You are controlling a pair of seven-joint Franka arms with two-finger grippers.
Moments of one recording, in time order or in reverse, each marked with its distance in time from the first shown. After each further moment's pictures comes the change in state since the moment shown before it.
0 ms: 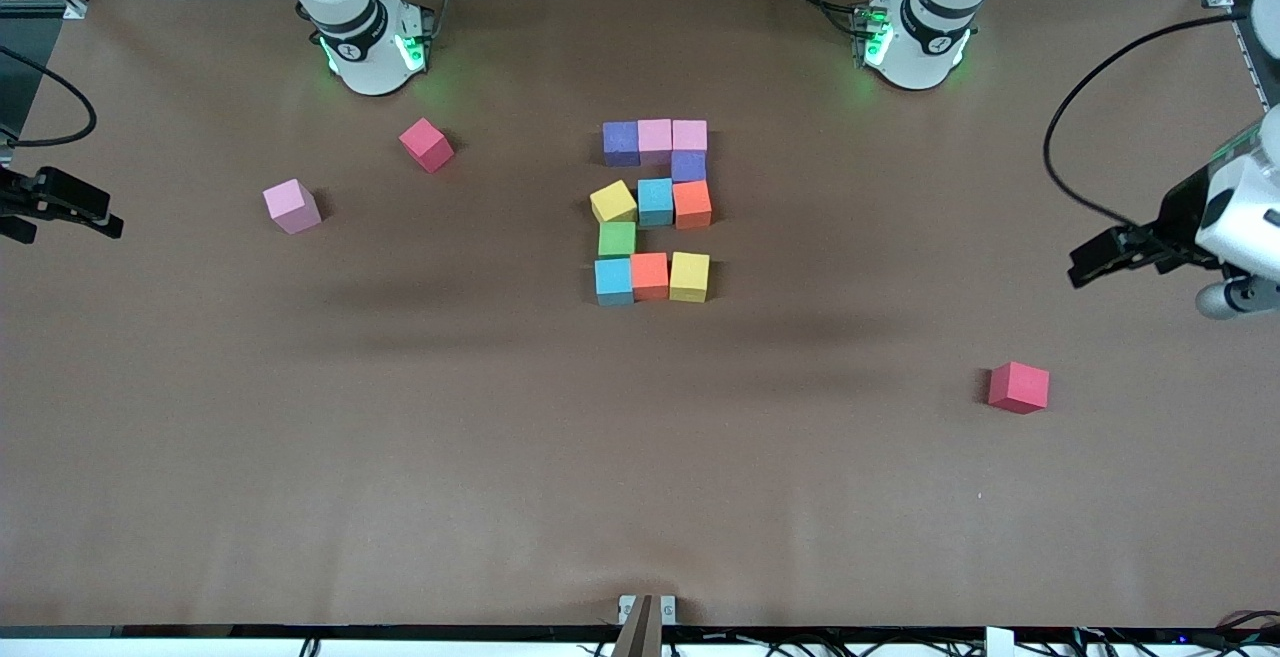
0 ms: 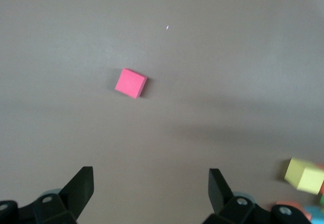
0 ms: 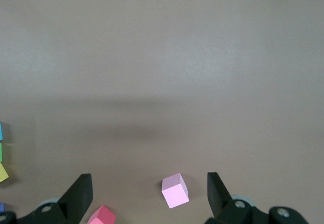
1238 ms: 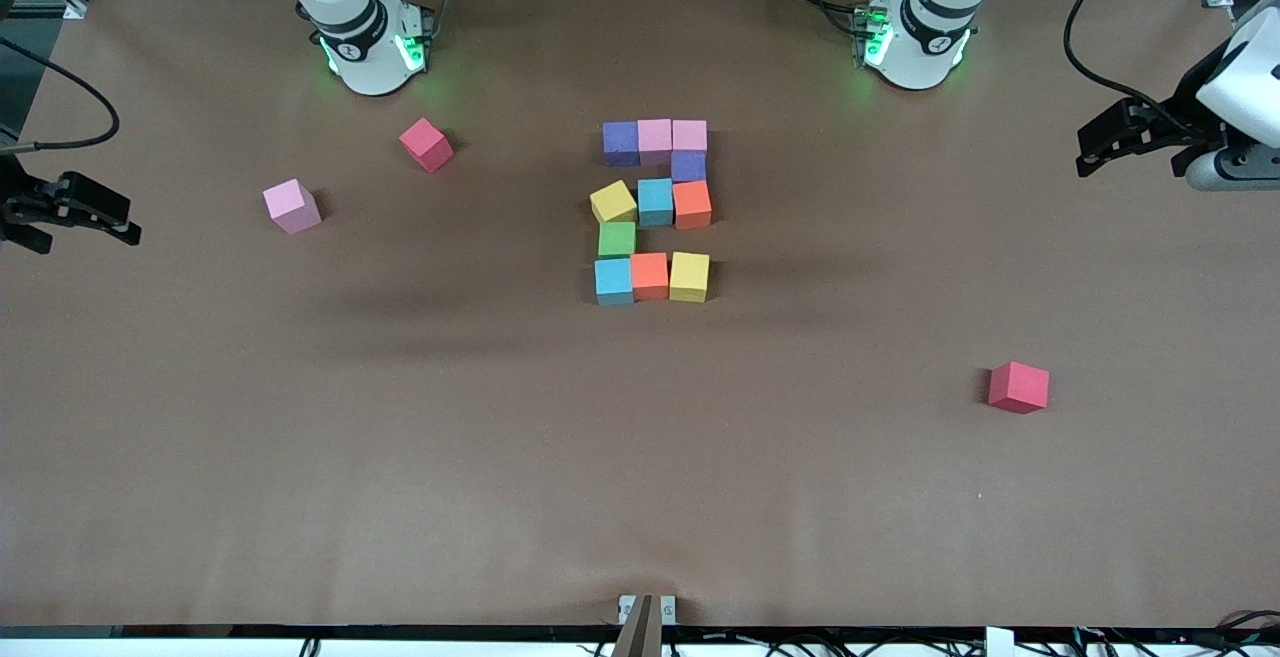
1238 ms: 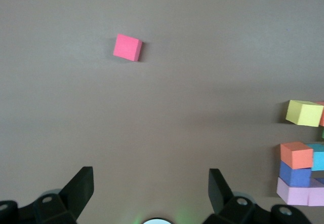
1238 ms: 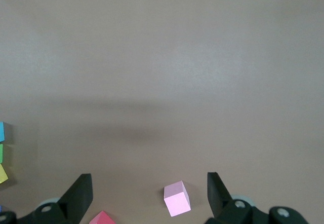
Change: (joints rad) left arm -0.058 -0.160 0.035 -0.071 -0.028 -0.146 0.083; right arm 0.037 0.001 0.007 0.000 -0.008 0.025 0.000
